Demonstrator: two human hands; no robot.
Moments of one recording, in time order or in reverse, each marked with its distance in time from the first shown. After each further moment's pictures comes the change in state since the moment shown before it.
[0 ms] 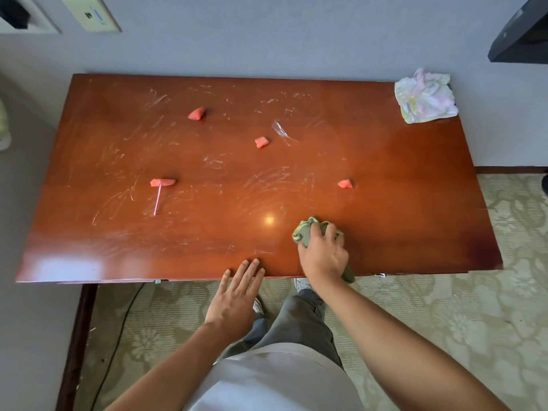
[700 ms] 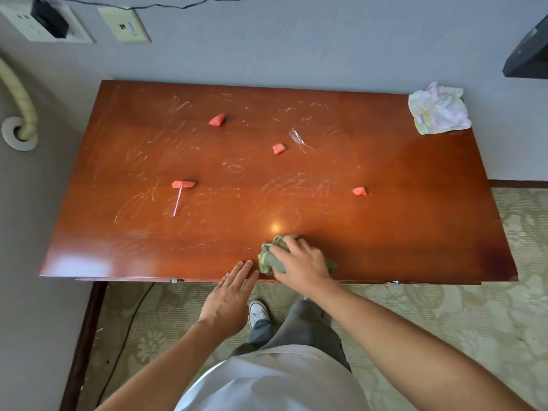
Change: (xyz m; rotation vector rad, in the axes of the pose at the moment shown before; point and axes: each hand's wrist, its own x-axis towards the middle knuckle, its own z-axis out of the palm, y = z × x) left_hand -0.015 -0.038 -0.013 -0.109 0.011 -0.049; right_hand -0.020 -0.041 0.007 -0.042 -0.162 -0.676
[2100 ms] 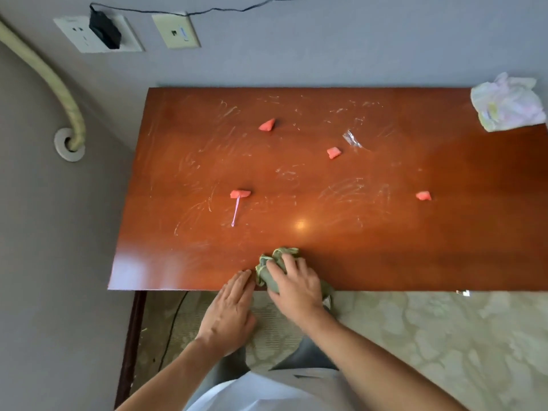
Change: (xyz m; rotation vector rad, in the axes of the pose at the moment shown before) left_hand -0.050 -0.137 -0.024 0.060 0.029 -0.002; right_hand 0.046 -0.157 0.024 0.115 0.186 0.042
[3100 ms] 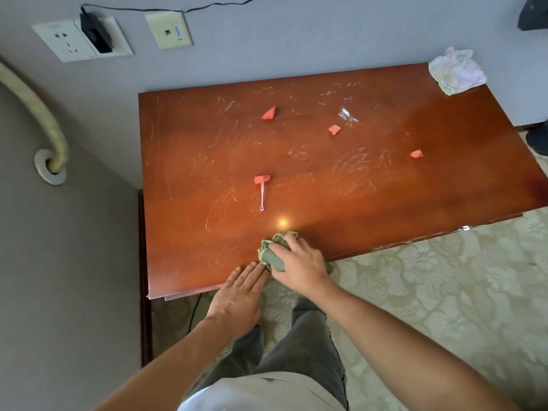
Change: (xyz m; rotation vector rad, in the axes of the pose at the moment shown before) left_hand -0.031 -0.114 -0.013 0.260 -0.184 0.287; right_hand 0.019 -0.114 0.016 -0.051 -0.049 0.163
